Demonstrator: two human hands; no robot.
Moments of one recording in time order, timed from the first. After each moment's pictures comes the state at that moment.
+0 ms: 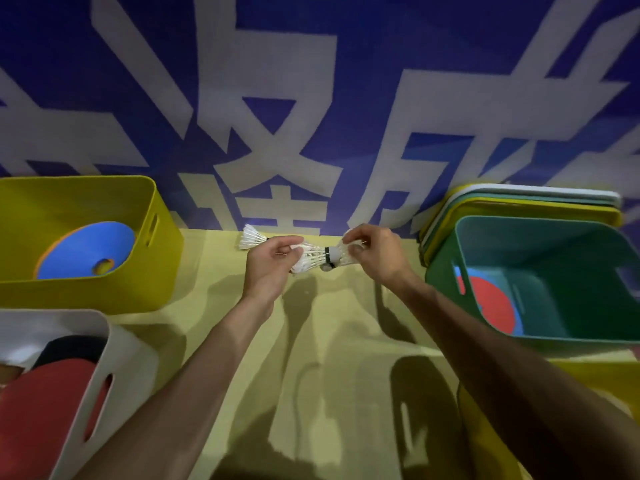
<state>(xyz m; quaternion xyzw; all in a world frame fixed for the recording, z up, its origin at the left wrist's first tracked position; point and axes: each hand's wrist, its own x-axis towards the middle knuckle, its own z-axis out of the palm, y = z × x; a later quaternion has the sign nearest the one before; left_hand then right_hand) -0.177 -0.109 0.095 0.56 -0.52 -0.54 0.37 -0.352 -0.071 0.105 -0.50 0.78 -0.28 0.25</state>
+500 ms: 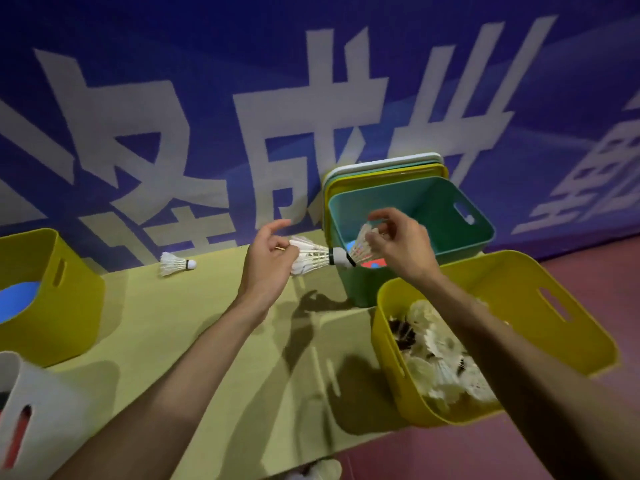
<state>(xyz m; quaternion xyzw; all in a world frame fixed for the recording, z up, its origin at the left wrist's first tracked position) -0.274 0.046 0.172 0.41 -0.67 -0.53 0.32 -0.458 0.145 0.170 -0.41 0.81 -0.42 0.10</state>
